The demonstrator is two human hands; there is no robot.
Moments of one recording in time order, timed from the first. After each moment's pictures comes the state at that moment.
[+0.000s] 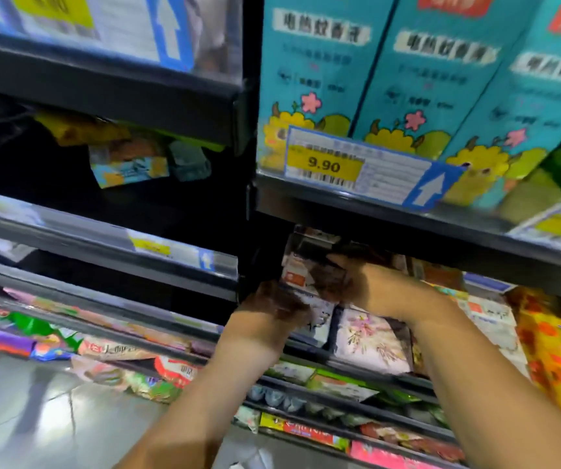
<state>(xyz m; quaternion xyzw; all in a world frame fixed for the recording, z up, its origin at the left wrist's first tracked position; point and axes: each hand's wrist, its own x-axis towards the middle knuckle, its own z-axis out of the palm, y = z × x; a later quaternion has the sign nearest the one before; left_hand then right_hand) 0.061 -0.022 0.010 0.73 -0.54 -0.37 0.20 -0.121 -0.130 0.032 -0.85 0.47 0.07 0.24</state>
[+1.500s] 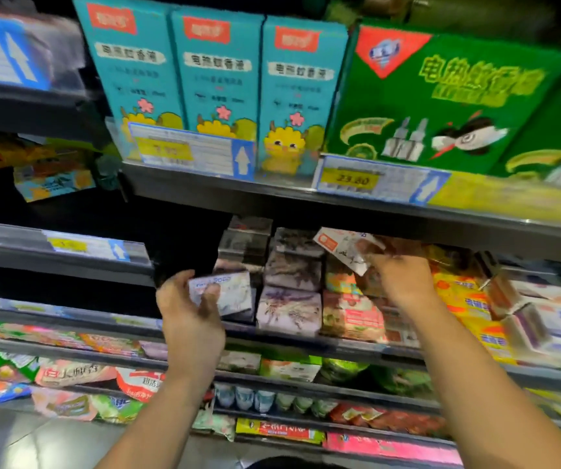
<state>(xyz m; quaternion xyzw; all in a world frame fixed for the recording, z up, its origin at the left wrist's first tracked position) 0.021 0.008 -0.015 0.68 -0.46 -0.16 0.55 -0.240 -0.071 0.063 -0.54 0.62 -0.48 0.32</state>
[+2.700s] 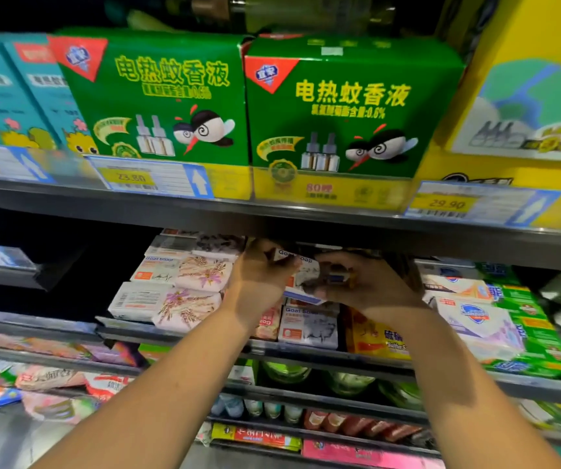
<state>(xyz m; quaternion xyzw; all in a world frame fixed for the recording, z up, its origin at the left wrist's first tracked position) -0.211 -0.061 0.049 0.65 -0.52 -0.33 0.44 -0.406 -0.073 0.053 -0.76 0.51 -0.21 0.34</state>
